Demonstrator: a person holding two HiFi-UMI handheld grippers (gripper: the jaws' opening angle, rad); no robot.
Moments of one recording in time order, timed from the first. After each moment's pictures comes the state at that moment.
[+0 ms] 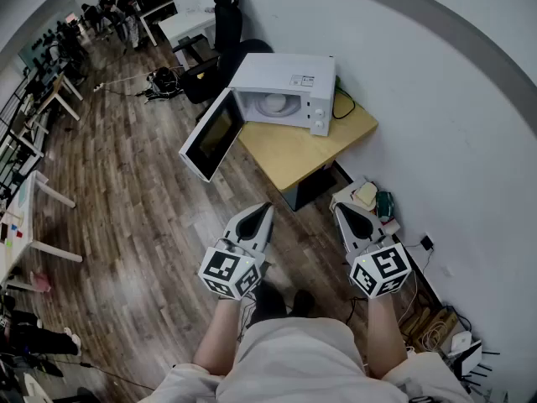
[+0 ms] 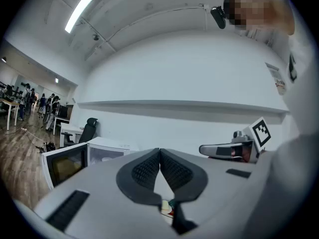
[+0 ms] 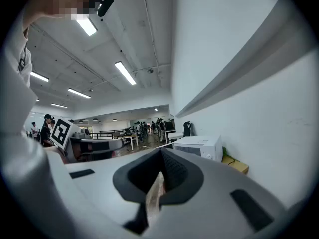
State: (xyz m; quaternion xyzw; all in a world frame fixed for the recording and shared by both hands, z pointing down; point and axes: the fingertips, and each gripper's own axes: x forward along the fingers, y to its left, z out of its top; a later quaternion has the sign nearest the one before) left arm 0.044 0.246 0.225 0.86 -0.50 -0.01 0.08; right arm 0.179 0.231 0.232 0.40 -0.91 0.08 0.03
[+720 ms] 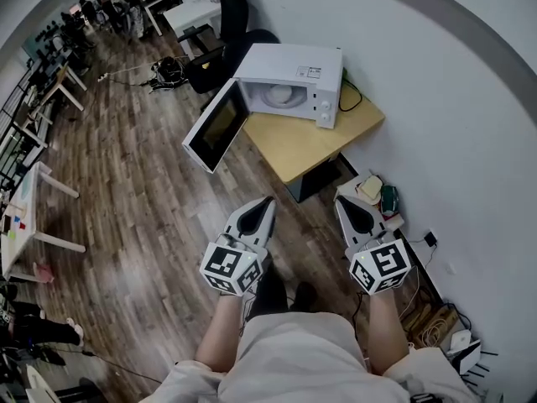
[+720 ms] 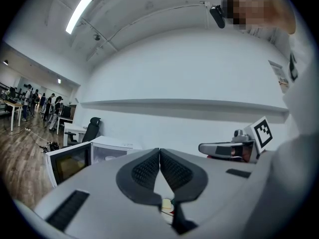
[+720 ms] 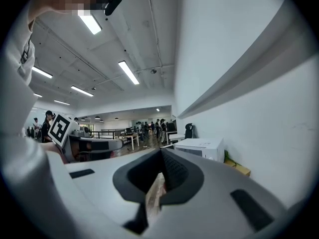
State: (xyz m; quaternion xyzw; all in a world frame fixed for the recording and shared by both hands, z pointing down) left arm 0.042 0.246 0.226 0.85 -0.51 0.00 0.09; right arm 0.172 0.228 0.229 0.39 -0.92 0.06 0.03
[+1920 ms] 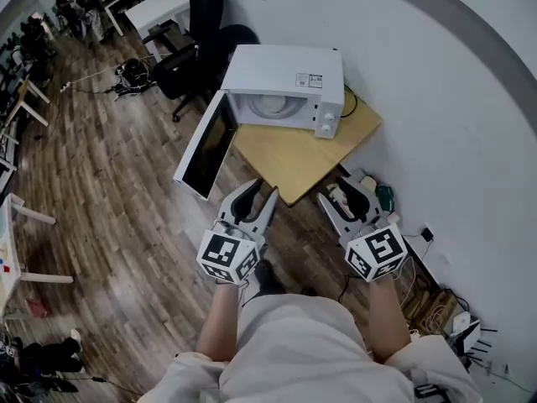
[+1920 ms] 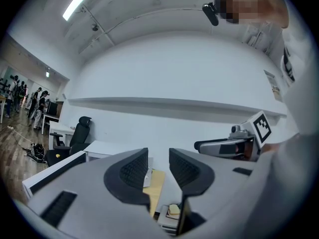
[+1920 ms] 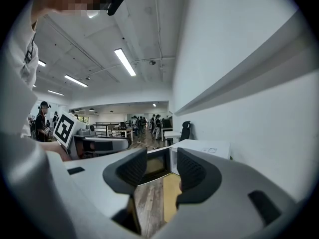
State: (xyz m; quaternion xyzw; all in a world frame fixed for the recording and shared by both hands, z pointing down) left arm -0.051 0.092 0.234 0.89 -0.45 -0.01 0.08; right arm 0.061 0.093 0.231 0.42 -0.91 0.04 0.07
